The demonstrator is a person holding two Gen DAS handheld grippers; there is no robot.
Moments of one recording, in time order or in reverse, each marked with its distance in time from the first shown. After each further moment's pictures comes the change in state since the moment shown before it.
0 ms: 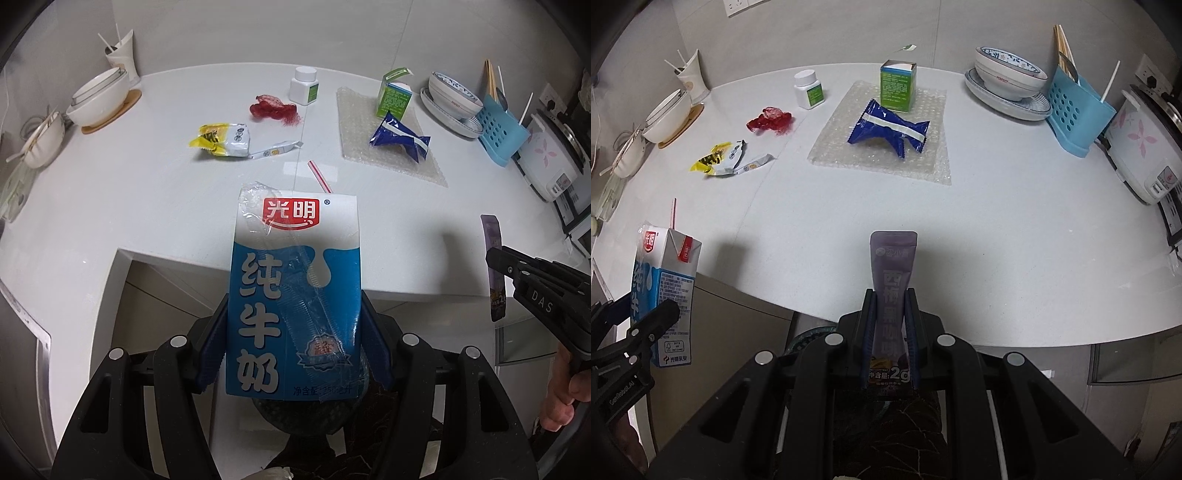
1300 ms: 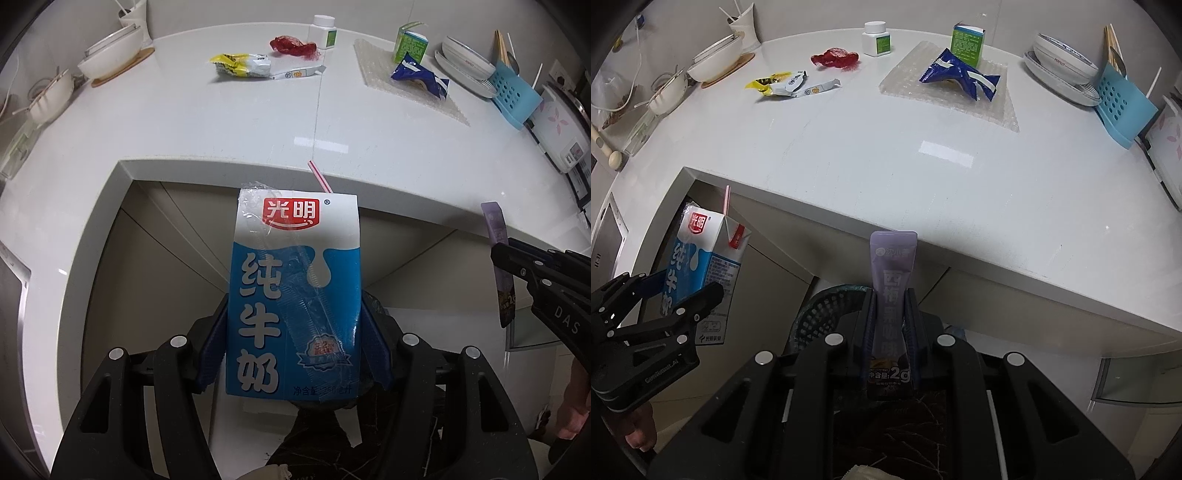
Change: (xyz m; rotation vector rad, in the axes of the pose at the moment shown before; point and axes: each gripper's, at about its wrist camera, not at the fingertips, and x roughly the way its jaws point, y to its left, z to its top) left arm 0.039 0.016 -0.082 -0.021 0.086 0.005; right arm 0.024 0.043 -0.073 -0.130 0.046 0.089
